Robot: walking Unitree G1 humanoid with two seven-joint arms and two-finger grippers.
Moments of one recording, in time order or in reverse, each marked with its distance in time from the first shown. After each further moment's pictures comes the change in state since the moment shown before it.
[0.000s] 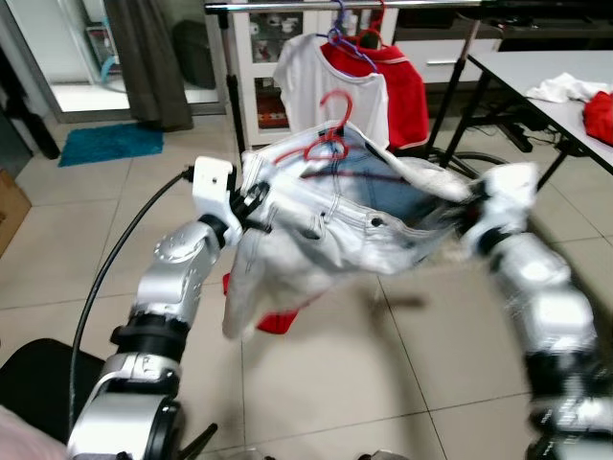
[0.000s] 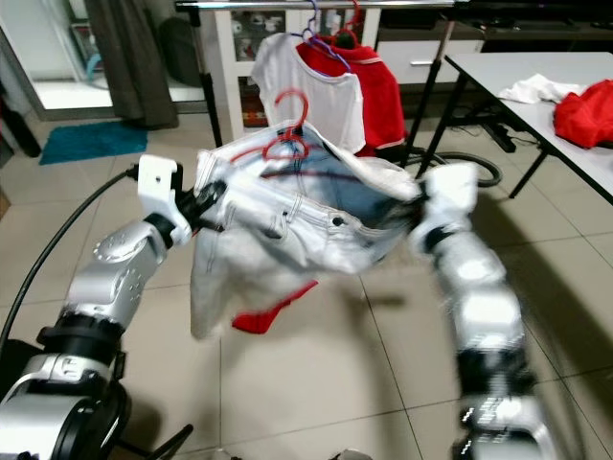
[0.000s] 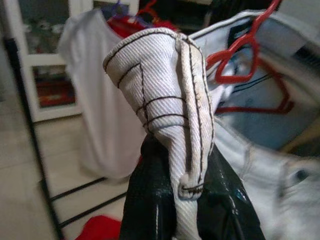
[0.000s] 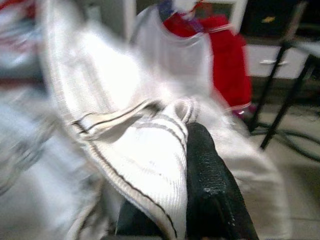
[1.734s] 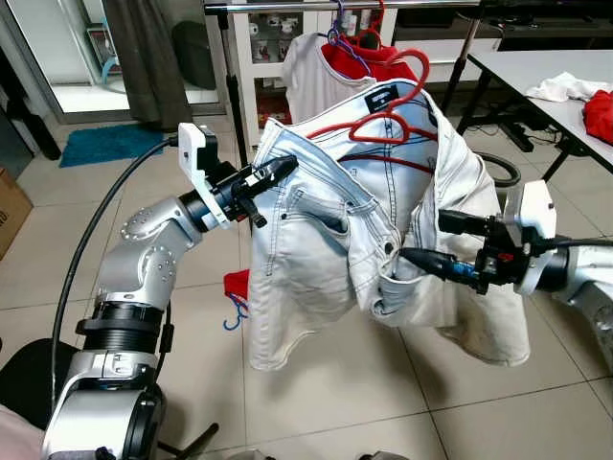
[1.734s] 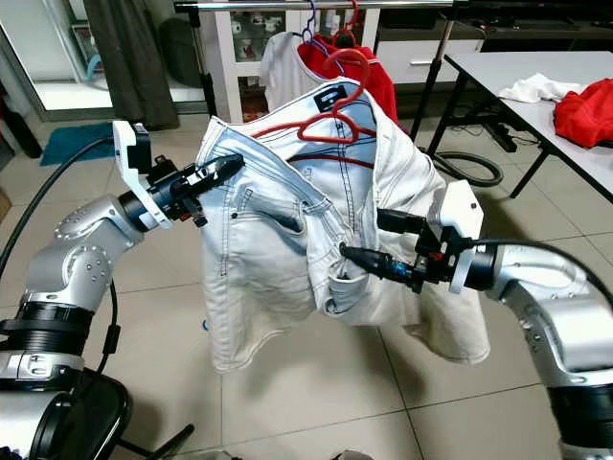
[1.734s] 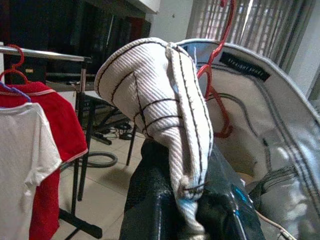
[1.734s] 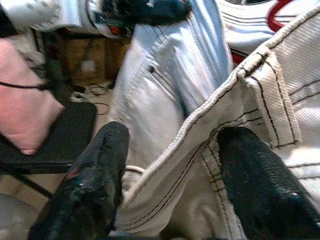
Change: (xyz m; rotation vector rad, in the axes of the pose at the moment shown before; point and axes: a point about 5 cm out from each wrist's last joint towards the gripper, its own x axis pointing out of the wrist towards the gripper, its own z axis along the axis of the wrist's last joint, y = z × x) left arm -0.022 -0.010 0.049 -0.047 -0.167 -0.534; right arm -0.068 -0.003 0.061 -0.206 -0.035 0.901
